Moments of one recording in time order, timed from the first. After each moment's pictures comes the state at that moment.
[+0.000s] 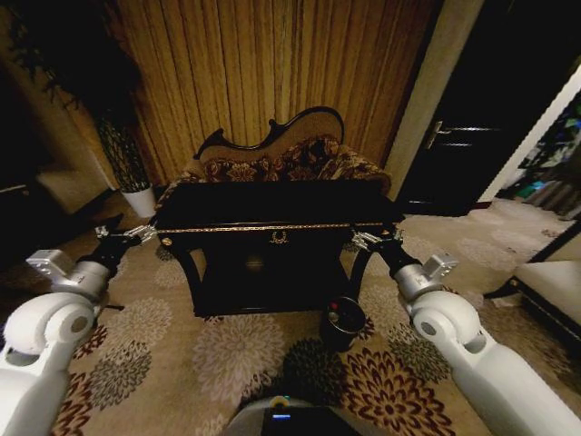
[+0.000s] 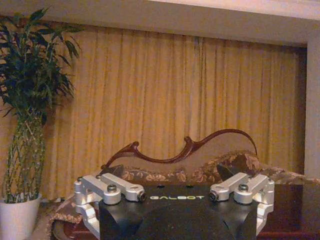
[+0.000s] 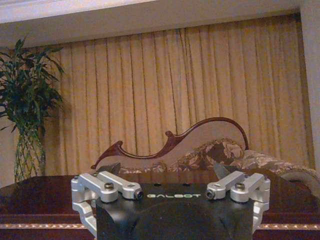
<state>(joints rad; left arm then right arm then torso) 1.40 -0.86 -0.97 -2.19 -0.90 0.34 -0.08 -1.31 0.82 0.55 2.27 0.83 -0.20 0.29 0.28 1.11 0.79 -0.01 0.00</state>
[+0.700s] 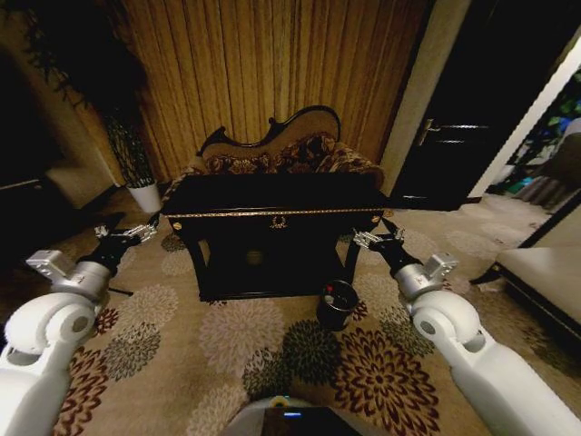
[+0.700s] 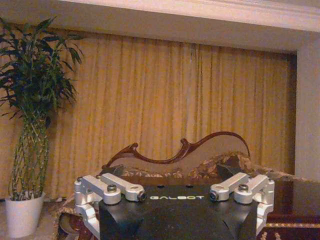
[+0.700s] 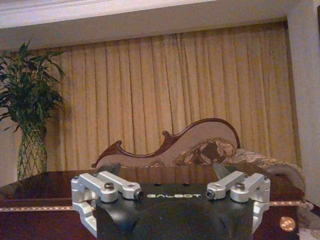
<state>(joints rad) 1.40 -0.87 -0.97 -2.19 -0.90 0.32 -0.08 -1.31 0.83 0.55 2.25 0.82 -0.19 0.29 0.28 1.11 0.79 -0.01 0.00</state>
